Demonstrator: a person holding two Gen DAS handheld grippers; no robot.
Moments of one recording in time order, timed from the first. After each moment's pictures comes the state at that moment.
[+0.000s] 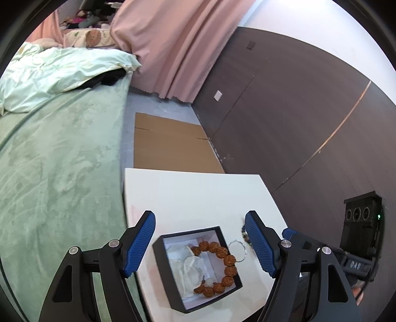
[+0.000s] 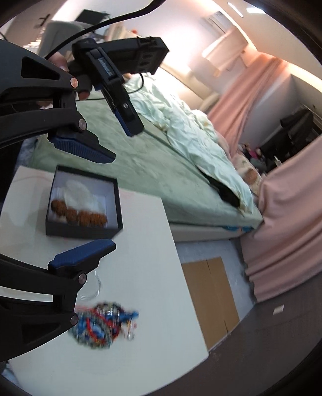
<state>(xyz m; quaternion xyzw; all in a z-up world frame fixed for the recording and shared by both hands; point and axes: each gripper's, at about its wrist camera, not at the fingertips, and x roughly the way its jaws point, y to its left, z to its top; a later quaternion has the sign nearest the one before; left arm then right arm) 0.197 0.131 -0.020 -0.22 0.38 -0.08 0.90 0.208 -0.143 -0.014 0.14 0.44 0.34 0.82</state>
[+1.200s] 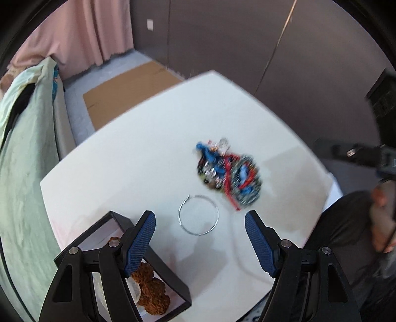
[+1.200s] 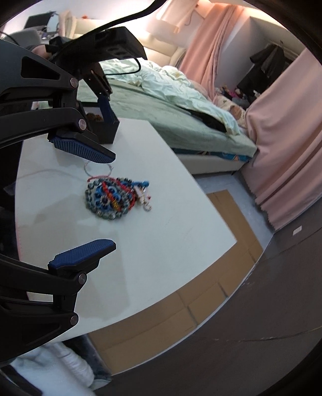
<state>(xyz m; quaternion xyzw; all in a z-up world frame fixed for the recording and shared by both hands) 0.271 -0.053 -0.089 0.05 0.56 -0.17 0.81 0.240 -0.295 -0.052 0.20 0.52 0.20 0.80</state>
